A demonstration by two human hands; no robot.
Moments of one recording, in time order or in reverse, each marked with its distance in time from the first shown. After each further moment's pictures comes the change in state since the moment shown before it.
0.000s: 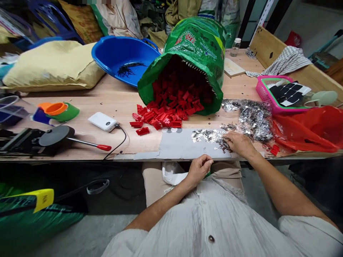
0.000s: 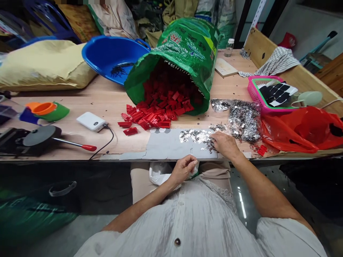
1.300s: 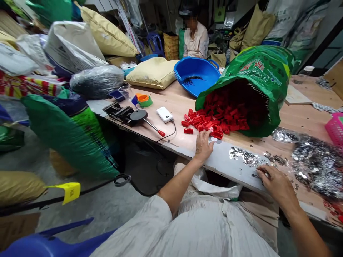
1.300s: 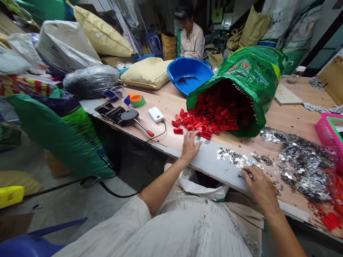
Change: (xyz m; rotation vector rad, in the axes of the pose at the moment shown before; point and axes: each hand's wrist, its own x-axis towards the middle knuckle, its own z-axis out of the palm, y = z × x) left_hand 0.045 0.025 -0.136 0.780 0.817 0.243; right_hand -0.015 -0.023 0.028 0.198 0.129 -0.014
